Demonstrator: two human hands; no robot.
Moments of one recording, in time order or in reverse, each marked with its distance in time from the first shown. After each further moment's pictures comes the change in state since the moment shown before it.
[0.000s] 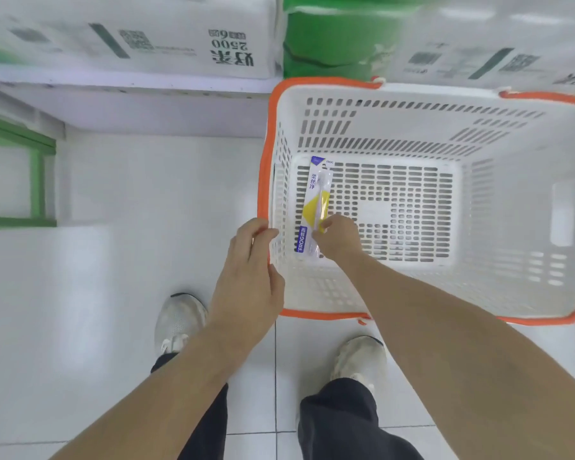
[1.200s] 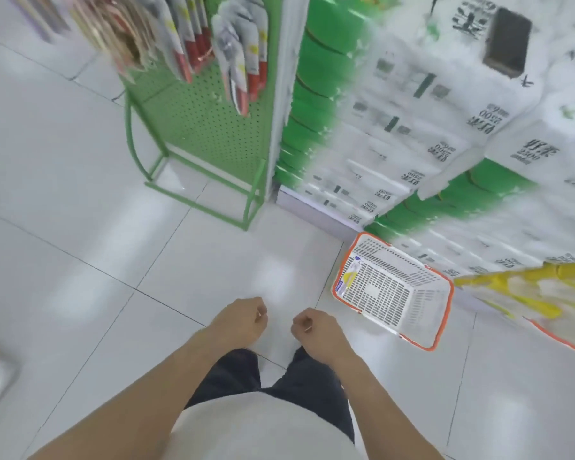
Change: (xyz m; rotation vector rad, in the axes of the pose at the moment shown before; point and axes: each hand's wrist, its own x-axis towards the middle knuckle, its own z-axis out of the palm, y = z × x) left_hand -0.386 0.132 -0.495 -0.136 -0.273 -0.474; right_hand -0.701 -0.200 -0.090 -0.291 -0.290 -0.443
